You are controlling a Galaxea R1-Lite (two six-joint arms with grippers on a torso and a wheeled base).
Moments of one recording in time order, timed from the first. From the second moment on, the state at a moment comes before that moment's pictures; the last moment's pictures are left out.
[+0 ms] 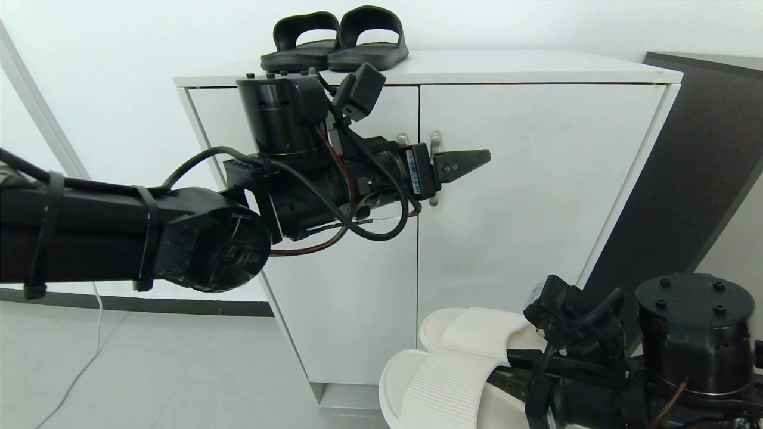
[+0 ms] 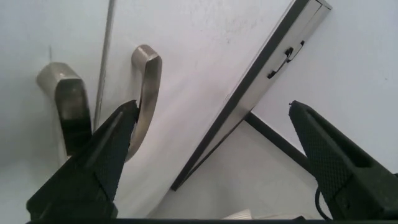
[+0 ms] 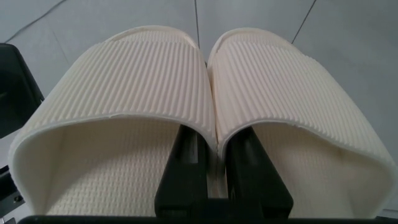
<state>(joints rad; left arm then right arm) -0.61 1.86 -1.31 -0.60 -0.34 -0.30 0.86 1.53 -0.53 -0.64 0.09 -0.05</state>
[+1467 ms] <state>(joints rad) -0.67 1.64 -1.03 -0.61 -0.34 -0.29 0.92 1.43 -0.39 -0.65 0.24 -0.13</state>
